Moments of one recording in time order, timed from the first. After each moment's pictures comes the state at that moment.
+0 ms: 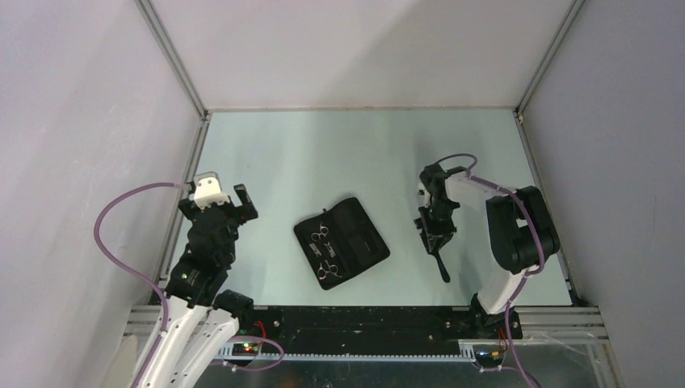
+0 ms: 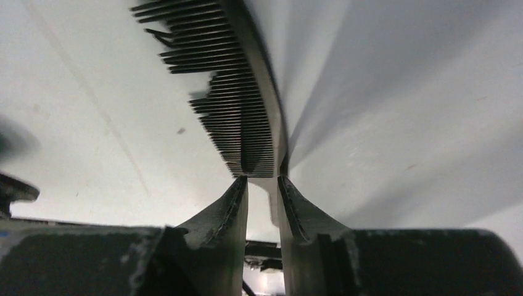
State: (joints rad) left arm -0.35 0.47 0.63 -0.39 -0.60 -0.17; right arm 0.31 1.75 1.06 -0.91 -0.07 0.19
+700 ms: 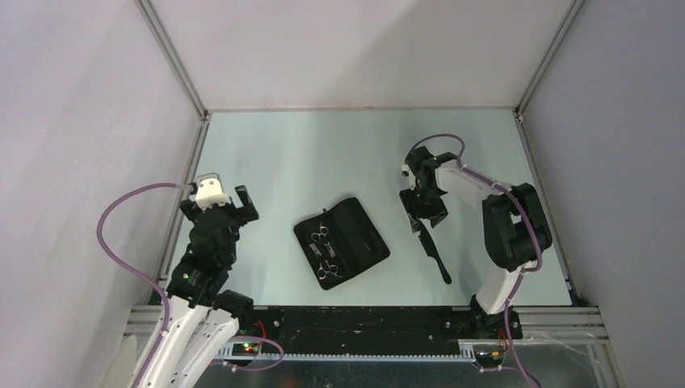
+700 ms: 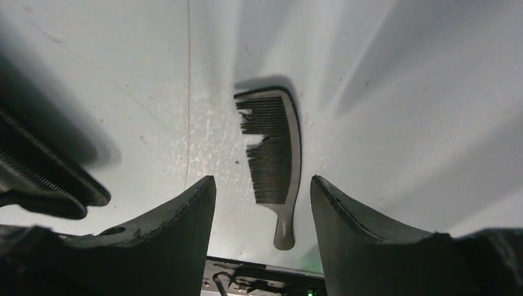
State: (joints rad) left arm -0.35 0.46 0.62 -0.39 -0.60 -0.17; right arm 0.41 1.76 1.24 -0.93 -0.03 0.12
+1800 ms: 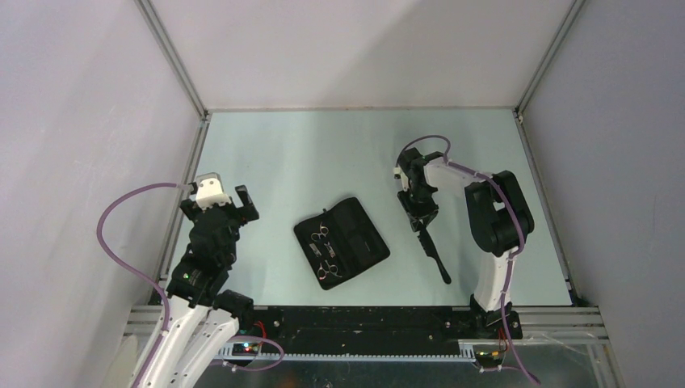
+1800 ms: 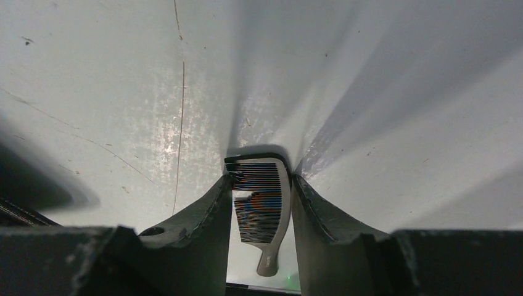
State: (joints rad) left arm -0.35 0.47 0.62 -0.38 -0.59 -0.17; right arm 0.42 1.94 1.31 -0.89 0.00 0.05
